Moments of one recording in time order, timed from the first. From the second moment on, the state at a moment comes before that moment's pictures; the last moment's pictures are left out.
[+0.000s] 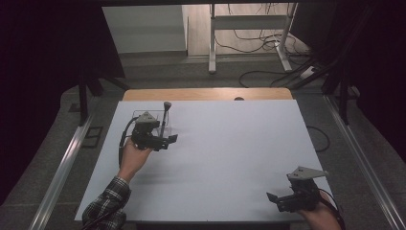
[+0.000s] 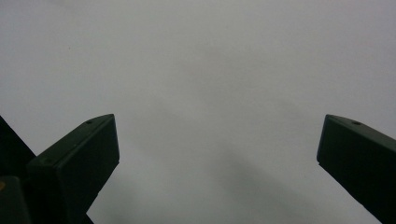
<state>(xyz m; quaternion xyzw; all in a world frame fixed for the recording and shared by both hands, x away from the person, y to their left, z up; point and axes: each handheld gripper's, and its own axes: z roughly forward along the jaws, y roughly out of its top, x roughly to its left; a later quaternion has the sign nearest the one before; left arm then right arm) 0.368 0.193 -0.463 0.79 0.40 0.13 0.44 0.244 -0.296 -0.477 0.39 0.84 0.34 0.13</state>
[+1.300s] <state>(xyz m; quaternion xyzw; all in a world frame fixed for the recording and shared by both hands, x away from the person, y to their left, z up) 0.333 0.190 -0.464 0.80 0.39 0.13 0.44 0.244 -0.297 -0.476 0.39 0.84 0.35 0.13</state>
